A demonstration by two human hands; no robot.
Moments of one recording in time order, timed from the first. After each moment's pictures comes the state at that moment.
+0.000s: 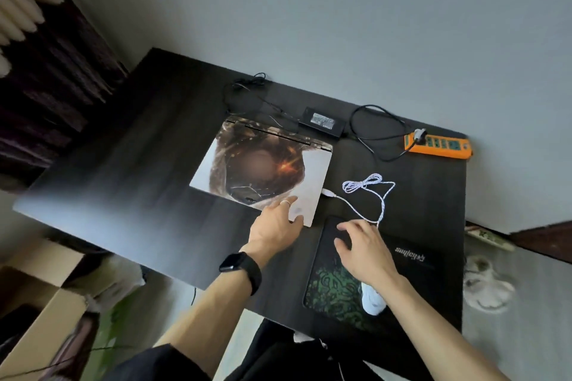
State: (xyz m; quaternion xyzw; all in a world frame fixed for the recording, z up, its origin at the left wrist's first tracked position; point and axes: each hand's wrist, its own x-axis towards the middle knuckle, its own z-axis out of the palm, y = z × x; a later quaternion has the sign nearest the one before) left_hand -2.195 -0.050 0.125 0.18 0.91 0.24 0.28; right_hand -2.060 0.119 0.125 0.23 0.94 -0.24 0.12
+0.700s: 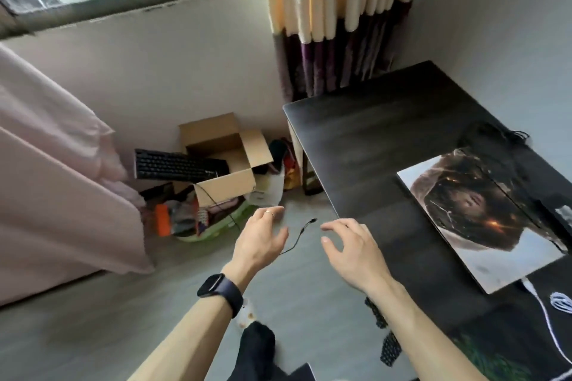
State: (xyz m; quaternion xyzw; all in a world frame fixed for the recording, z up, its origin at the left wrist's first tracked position) left_hand -2.006 -0.409 0.170 -0.21 0.92 0.31 0.04; right_hand -2.068 -0.201 0.183 -0.22 0.92 -0.29 0.17
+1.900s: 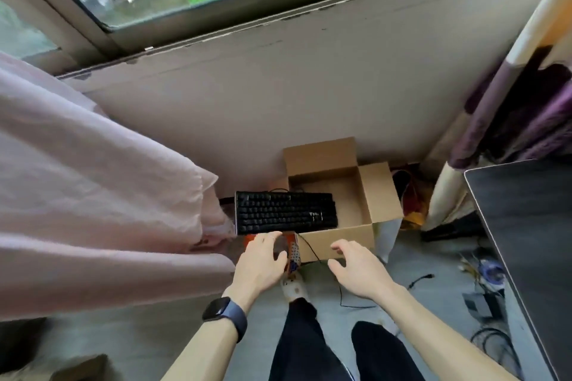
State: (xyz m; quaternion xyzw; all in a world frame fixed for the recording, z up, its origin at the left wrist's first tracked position) left_hand -2.088 -0.867 0.096 -0.39 0.87 0.25 0.18; right_hand -2.239 -0.688 0.067 -0.33 0.82 -0.17 0.44
